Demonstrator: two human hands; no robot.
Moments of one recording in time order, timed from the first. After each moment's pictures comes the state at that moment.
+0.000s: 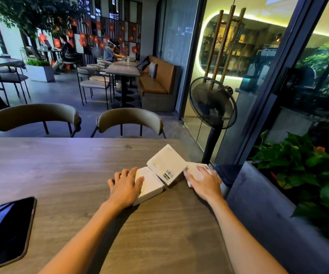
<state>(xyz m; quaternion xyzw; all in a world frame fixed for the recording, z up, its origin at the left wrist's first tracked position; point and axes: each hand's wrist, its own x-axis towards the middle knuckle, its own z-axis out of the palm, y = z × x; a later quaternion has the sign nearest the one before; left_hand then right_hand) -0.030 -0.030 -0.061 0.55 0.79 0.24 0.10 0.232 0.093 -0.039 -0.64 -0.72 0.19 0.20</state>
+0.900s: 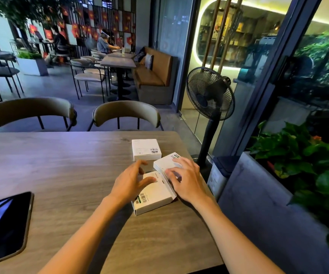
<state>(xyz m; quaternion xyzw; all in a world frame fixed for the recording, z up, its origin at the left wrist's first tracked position) -0.011 -0.035 -0.044 0.62 0.70 0.34 0.11 0.197 0.061 -0.057 -0.43 -0.85 0.08 0.28</state>
